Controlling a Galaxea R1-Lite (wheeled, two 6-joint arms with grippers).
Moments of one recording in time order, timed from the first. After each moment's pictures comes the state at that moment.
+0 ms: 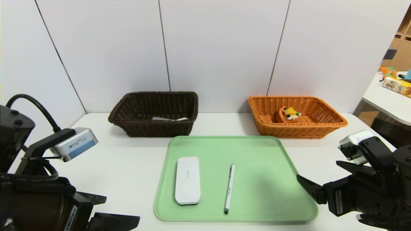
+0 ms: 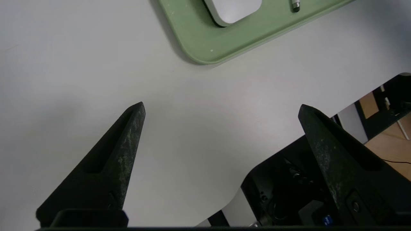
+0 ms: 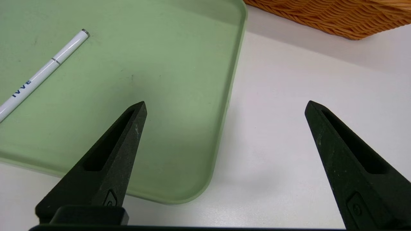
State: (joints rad) left arm -0.65 1.17 -0.89 0.50 -0.12 -0.34; right arm 0.63 1.26 -0.42 -0.32 -0.44 0.06
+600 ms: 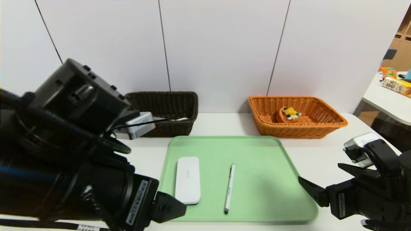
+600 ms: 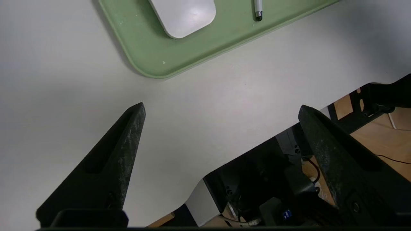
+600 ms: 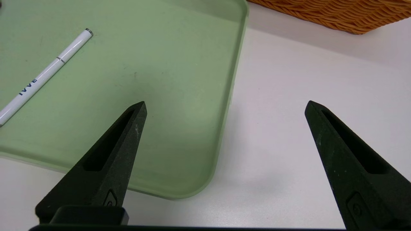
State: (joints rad) left arm -0.89 1.44 -1.24 0.70 0.01 -0.54; right arm 0.64 1.24 -0.40 -0.32 -0.44 0.08
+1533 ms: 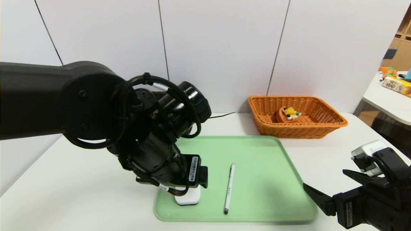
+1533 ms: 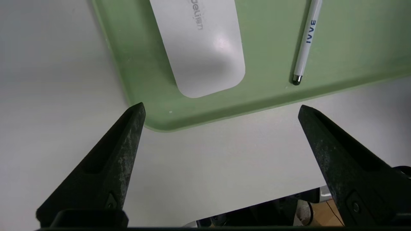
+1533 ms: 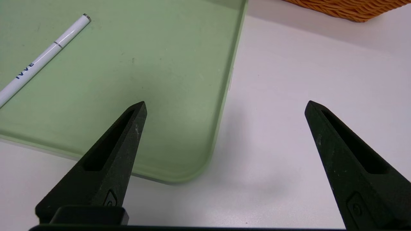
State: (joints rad) left arm -0.83 1.82 -1.53 0.83 0.09 -0.66; right arm 0.64 1.20 -0.35 -0.32 -0.43 0.09
